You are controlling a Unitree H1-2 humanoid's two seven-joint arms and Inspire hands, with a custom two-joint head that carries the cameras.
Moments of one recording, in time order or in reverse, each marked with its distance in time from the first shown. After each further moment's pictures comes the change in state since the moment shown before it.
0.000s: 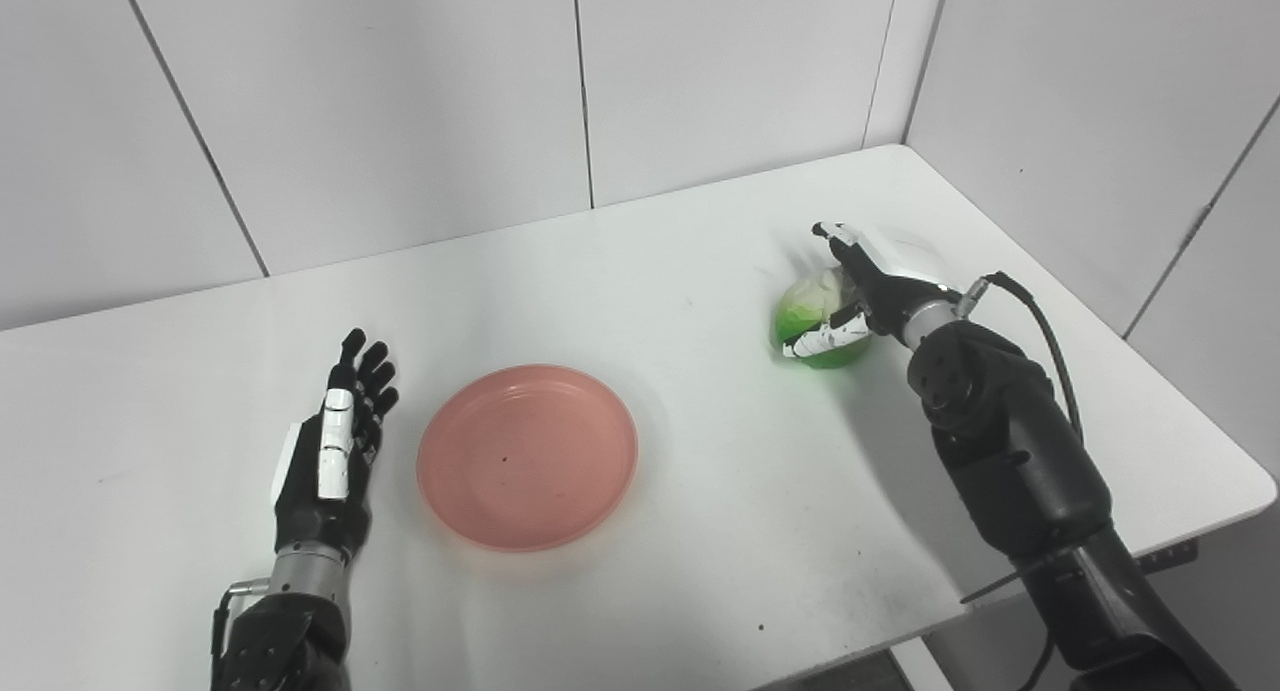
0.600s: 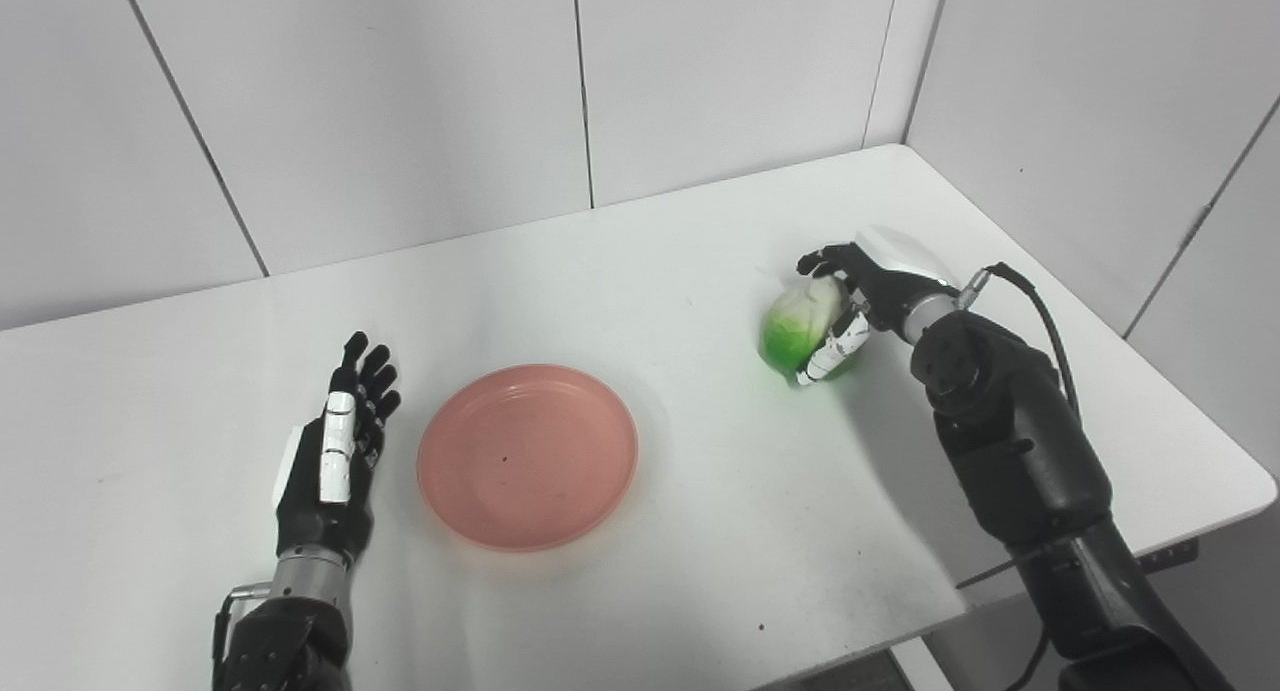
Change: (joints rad) left arm 0.012 -0.001 -0.003 -0.021 -0.001 0.021 0.001; right arm -0.018 0.029 -0.047 -0.002 0.008 0.000 0.025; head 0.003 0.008
